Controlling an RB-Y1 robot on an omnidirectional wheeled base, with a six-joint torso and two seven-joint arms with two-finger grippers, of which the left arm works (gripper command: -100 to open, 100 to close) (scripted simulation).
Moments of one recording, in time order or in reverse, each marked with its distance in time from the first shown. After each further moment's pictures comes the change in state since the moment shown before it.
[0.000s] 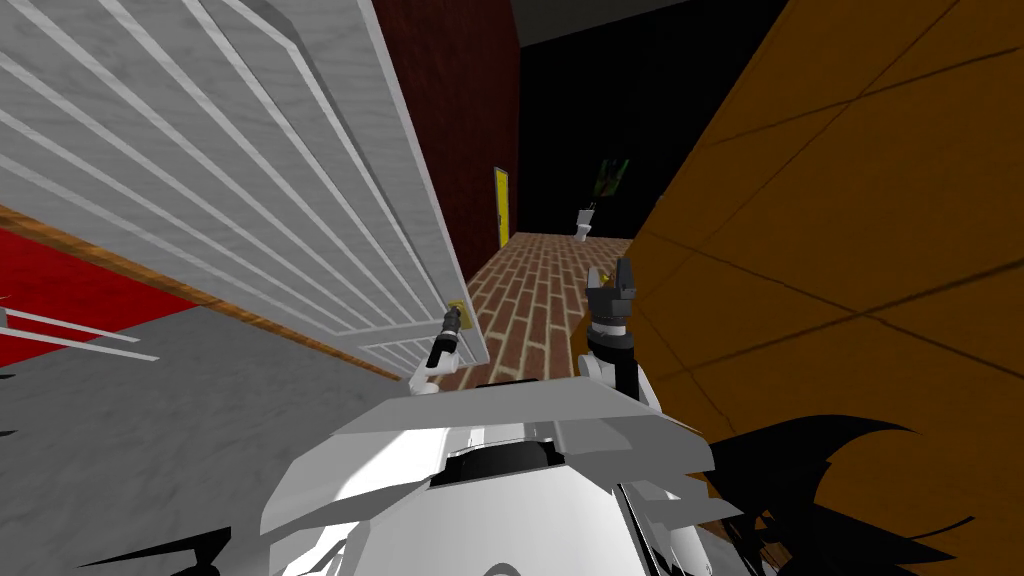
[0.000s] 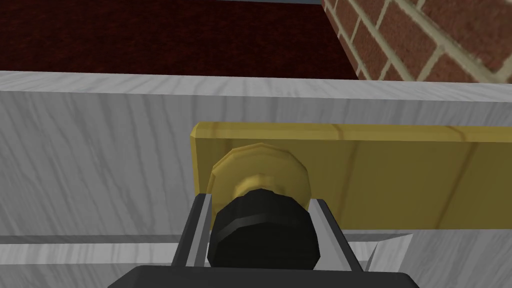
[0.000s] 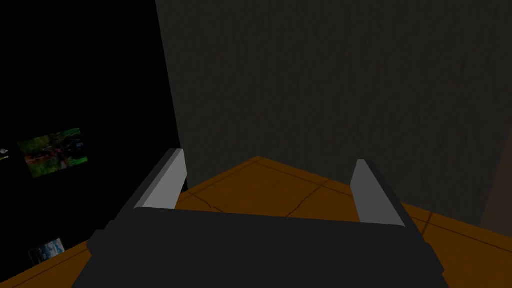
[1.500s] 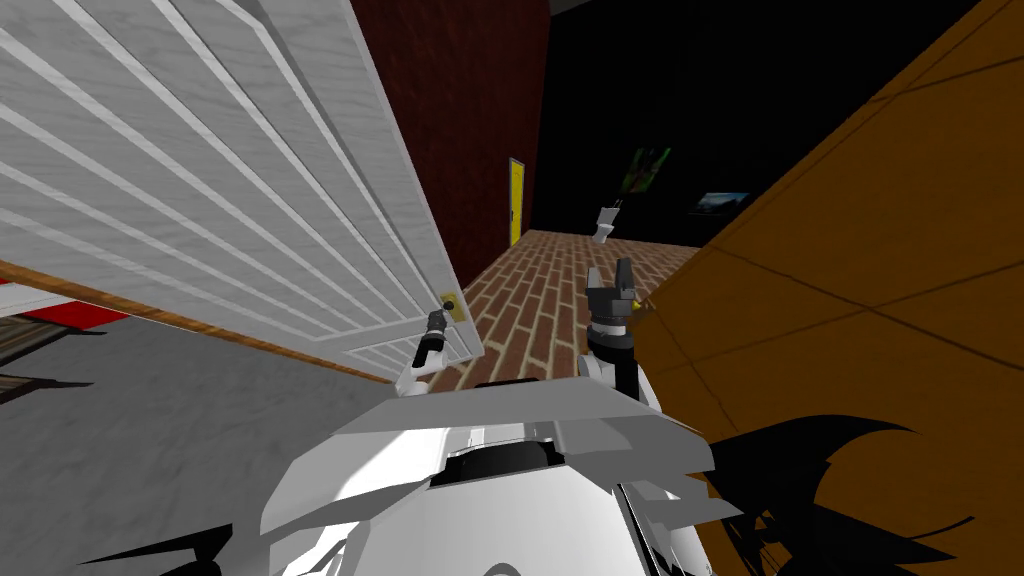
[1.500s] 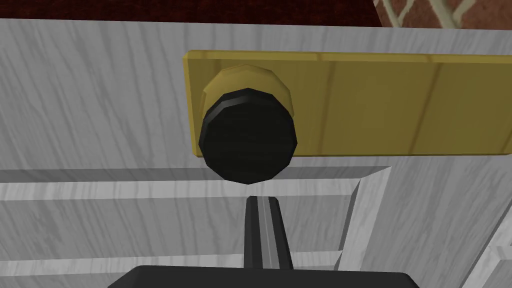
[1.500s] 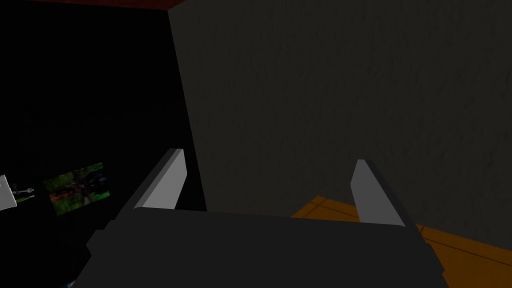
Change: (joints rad) arm -0.021 0.023 0.137 0.007 0.027 0.009 -0.021
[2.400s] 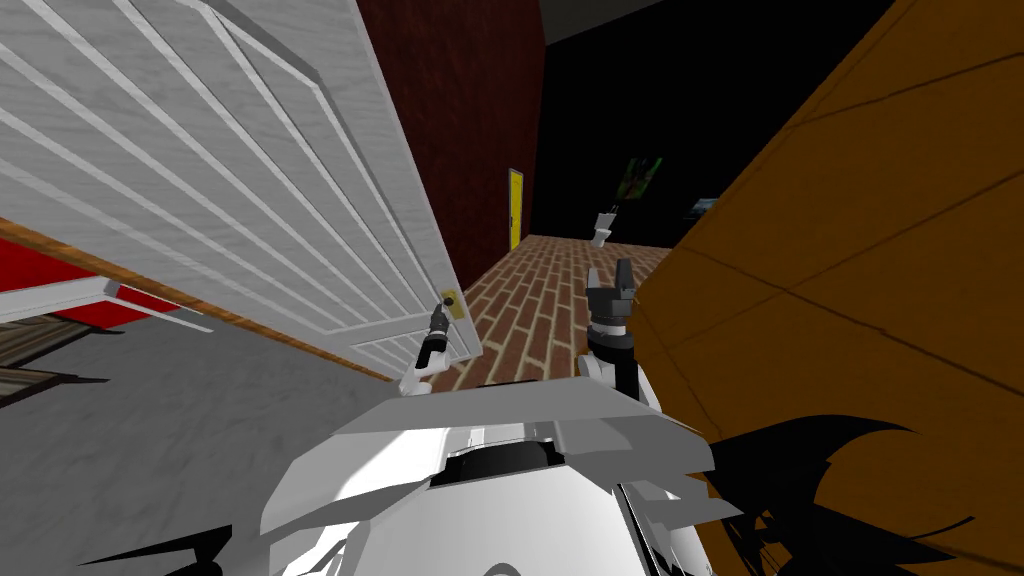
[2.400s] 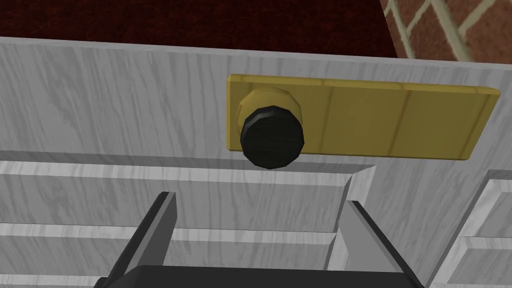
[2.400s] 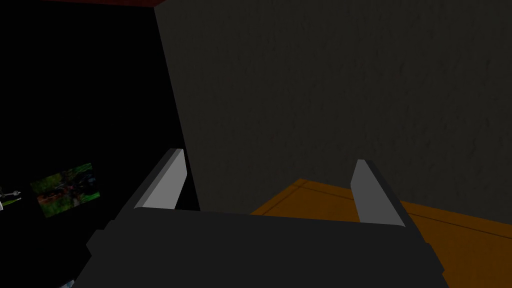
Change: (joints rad) arm 0.007 -0.023 -0.010 0.000 0.004 -0.013 0.002
